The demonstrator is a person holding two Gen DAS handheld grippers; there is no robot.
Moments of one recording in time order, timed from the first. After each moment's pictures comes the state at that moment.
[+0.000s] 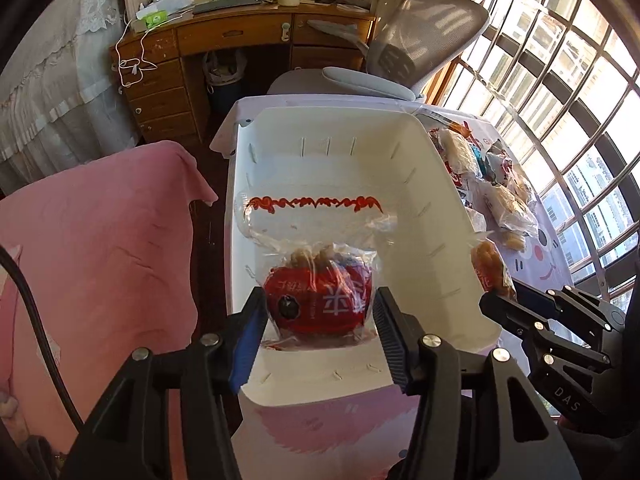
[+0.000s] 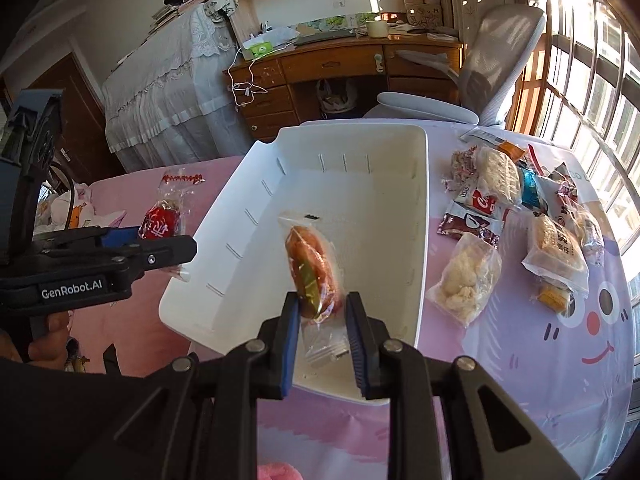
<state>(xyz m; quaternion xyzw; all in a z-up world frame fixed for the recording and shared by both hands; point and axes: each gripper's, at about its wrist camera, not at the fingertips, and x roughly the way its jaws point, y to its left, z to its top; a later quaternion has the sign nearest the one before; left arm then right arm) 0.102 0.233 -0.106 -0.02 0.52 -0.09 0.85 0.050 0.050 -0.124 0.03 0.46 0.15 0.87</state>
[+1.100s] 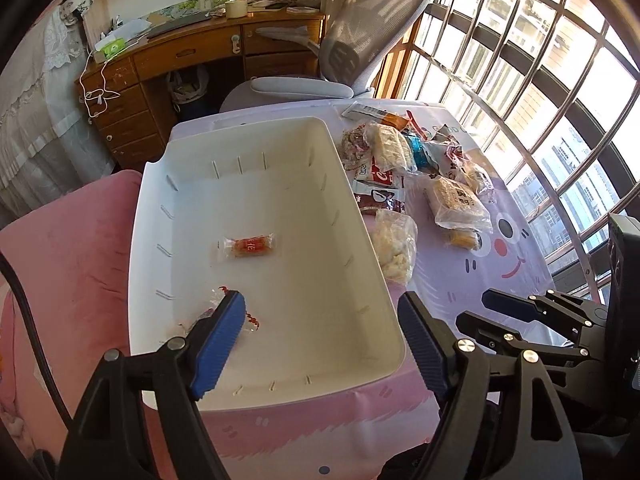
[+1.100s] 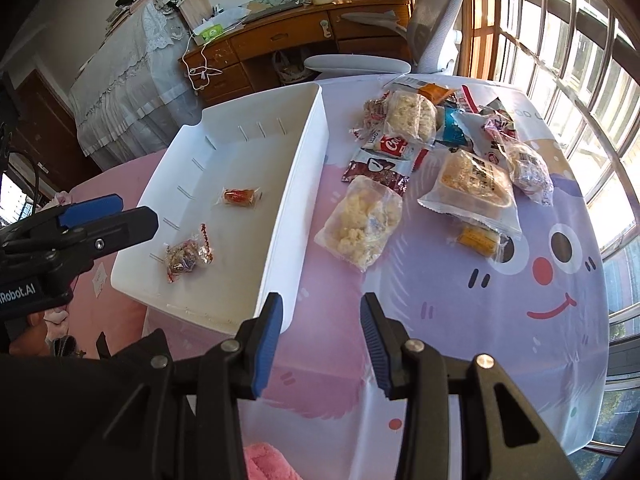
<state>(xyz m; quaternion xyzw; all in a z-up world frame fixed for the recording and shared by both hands) 0.097 0.110 -0.084 0.02 0.52 -0.13 0.85 0.042 -0.066 -0.134 0.06 0.53 0.11 0.84</state>
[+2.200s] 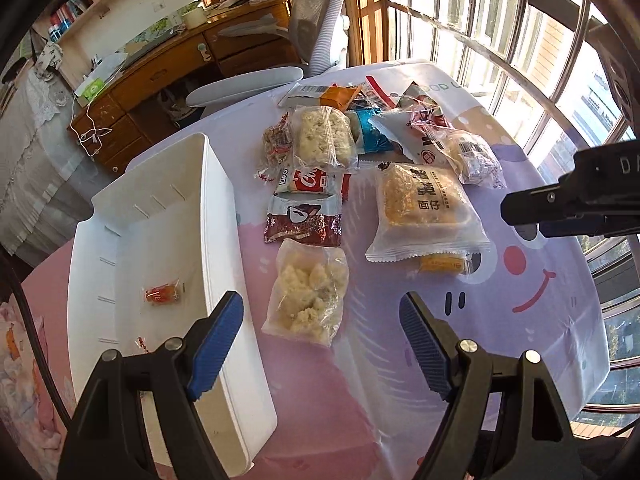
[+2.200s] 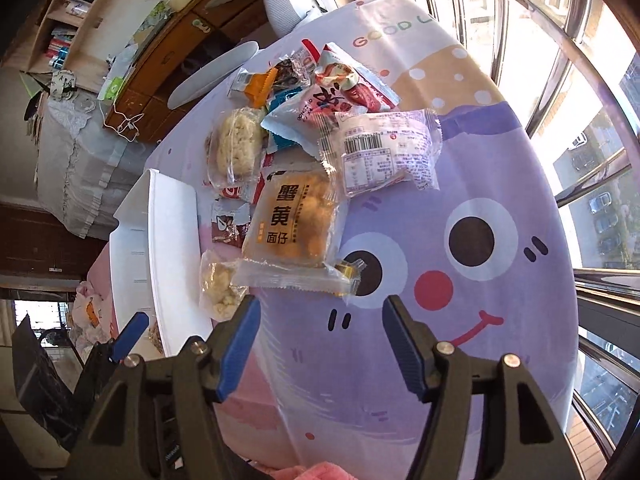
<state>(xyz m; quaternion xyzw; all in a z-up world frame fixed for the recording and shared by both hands) 0.146 -0.067 -0.145 0.13 0.53 -0.07 0.83 0.146 -0.261 -0.167 0.26 0.62 0.05 0.74</state>
